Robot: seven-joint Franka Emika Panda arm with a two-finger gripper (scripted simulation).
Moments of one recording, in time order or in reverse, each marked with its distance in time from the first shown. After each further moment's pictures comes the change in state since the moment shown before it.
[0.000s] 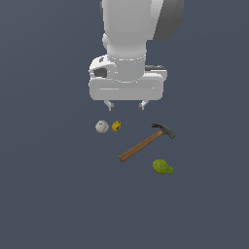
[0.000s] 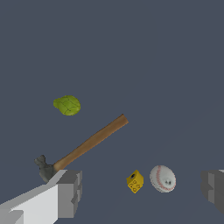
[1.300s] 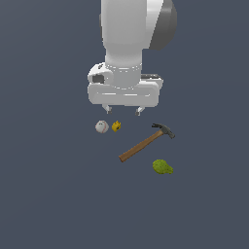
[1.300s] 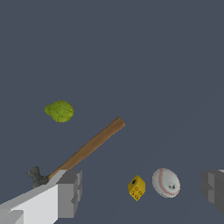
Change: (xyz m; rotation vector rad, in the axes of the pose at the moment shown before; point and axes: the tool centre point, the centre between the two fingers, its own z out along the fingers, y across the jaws) arm 0.001 0.009 0.019 -0.012 0.025 0.067
